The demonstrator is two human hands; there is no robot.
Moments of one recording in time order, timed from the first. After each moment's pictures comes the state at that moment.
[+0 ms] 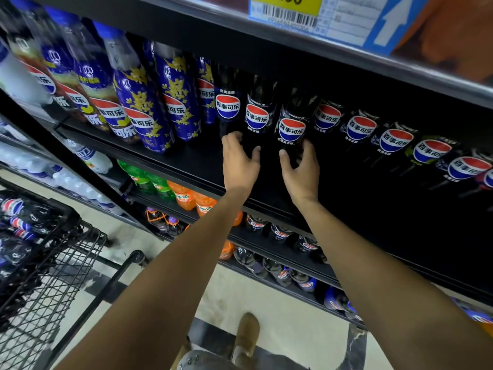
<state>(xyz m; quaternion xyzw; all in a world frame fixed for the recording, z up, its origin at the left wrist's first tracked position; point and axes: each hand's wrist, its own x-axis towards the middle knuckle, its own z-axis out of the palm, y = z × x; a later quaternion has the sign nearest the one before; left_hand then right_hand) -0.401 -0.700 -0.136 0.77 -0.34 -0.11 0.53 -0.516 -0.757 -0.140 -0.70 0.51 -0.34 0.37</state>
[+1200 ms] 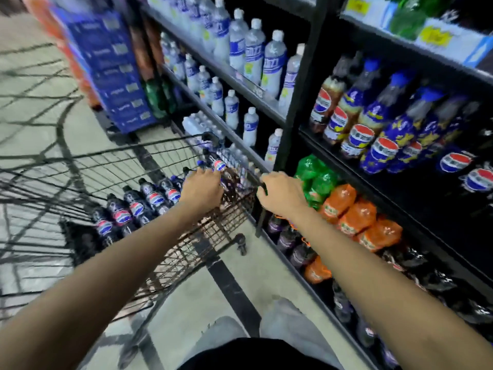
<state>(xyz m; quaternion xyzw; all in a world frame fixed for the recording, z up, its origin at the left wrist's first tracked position) -0.138 -0.222 -0.086 0.95 -0.32 -0.03 0.00 -0.241 -0.394 -0.067 -0.99 0.09 -0.03 0.05</state>
